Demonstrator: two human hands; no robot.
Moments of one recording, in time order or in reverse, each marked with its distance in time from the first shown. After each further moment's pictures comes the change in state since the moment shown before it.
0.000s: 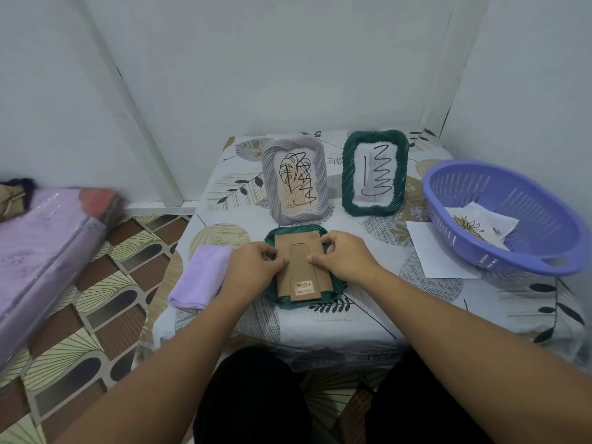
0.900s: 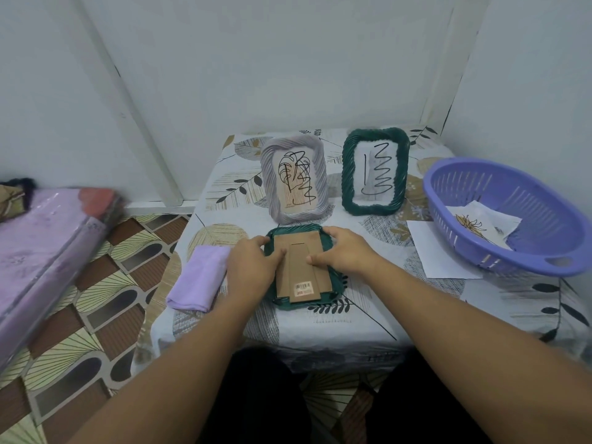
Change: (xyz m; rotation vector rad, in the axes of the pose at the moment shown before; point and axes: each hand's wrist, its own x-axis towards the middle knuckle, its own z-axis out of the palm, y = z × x) left_hand 0.011 -0.006 0.017 0.097 0.190 0.014; right_hand 0.004 -0.004 -0.011 0.139 -0.131 0.087
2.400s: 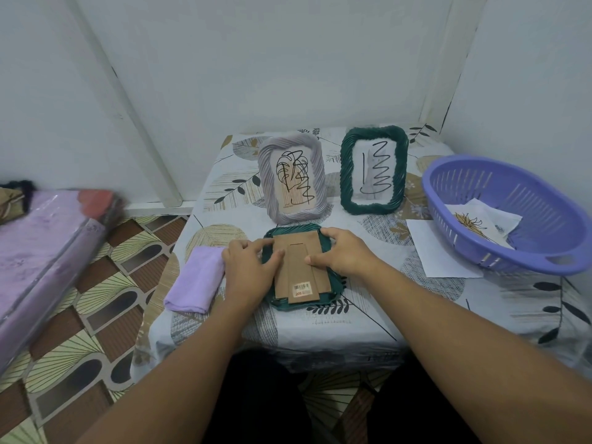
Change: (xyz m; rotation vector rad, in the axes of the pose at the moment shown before) left_hand -0.007 -0.009 0.006 0.002 0.019 0.048; right_hand 0.020 0.021 0.012 0.032 0.021 0.038
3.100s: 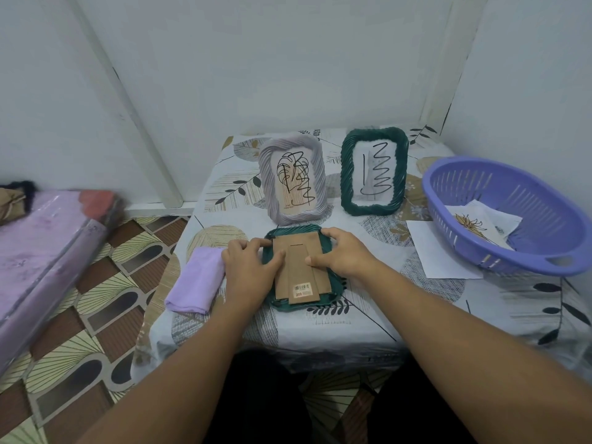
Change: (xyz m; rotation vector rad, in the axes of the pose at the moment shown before) left_hand -0.002 0.000 0.000 -0.015 0.024 0.004; right_hand 0.000 0.002 0.004 0.066 -0.013 0.016
